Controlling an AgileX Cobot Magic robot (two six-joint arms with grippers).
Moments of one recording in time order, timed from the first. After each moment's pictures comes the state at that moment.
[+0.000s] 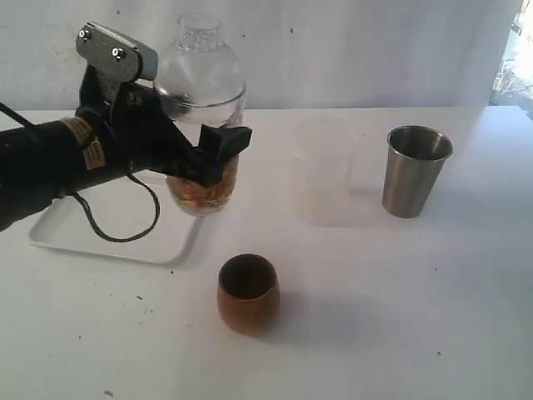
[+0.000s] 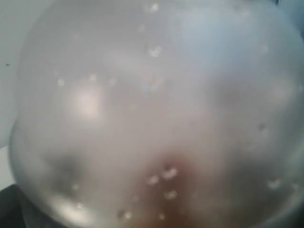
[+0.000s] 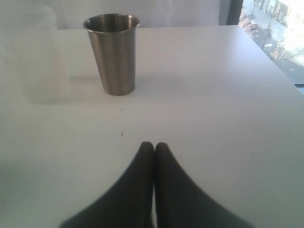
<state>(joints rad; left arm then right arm) -0.53 1.52 -0.80 0.45 -0.46 -0.33 -0.13 0.01 -0.01 0.04 0.36 0.01</state>
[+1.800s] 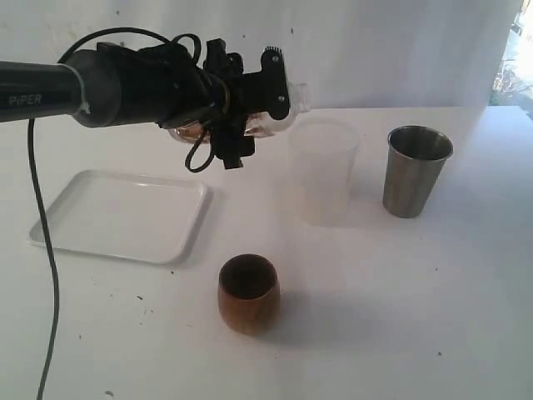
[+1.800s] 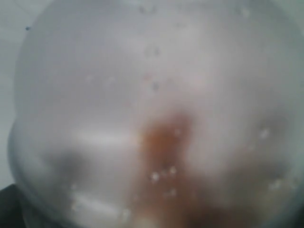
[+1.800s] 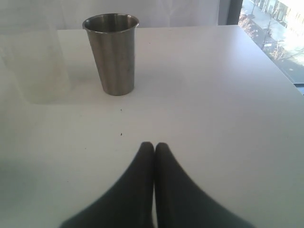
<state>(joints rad) -0.62 2.10 -1.64 0.82 0.33 0.29 -0.13 0.01 -0.01 0.04 0.36 0.01</state>
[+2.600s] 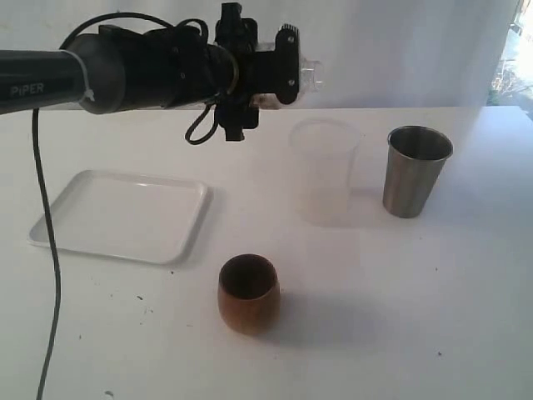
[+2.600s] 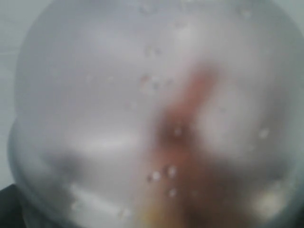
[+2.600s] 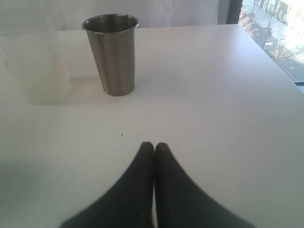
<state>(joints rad) -0.64 2.10 -1.72 1.07 0.31 0.25 -0.13 0.01 -0.01 0.04 0.36 0.02</state>
